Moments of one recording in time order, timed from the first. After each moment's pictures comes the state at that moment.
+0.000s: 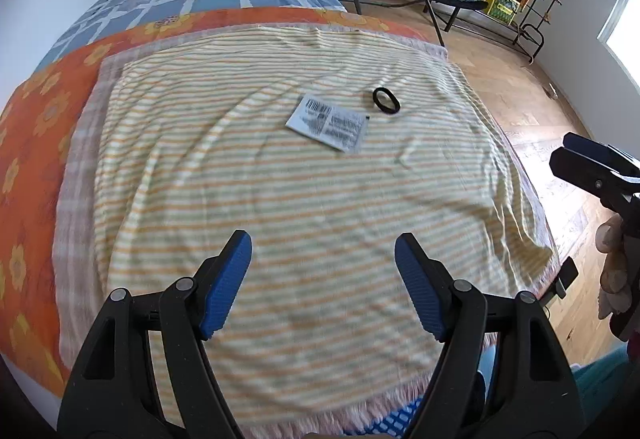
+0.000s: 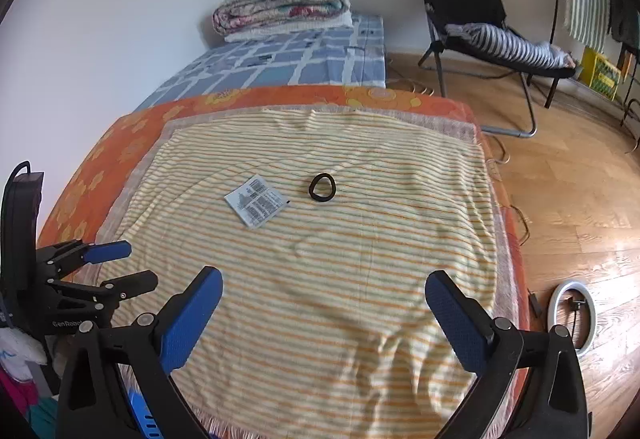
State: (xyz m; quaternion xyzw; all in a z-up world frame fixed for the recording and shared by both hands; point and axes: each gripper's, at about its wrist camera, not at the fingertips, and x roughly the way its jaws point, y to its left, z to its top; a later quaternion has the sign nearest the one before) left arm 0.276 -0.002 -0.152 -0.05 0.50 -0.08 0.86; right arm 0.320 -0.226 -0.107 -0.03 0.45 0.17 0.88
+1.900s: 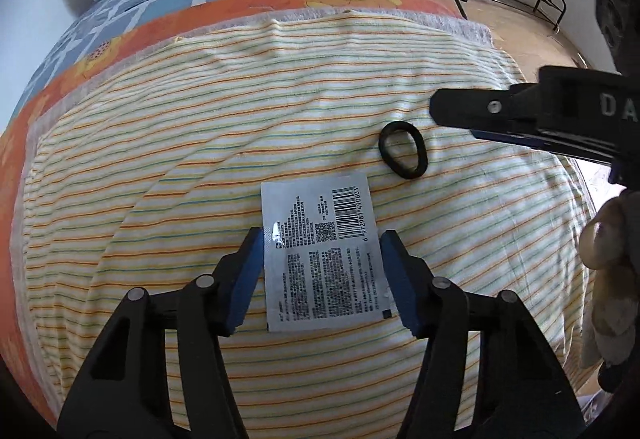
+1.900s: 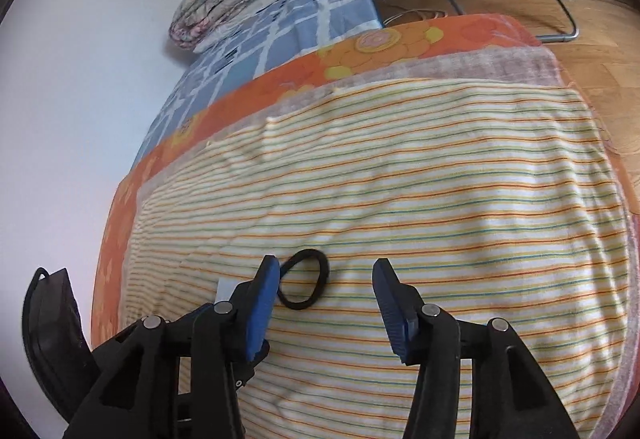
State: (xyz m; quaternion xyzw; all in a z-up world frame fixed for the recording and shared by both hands) left arm 0.426 -0.076 -0.226 0.02 0.53 -0.05 0.85; right arm 0.508 -0.224 -0.212 0.15 0.53 0.21 0.81
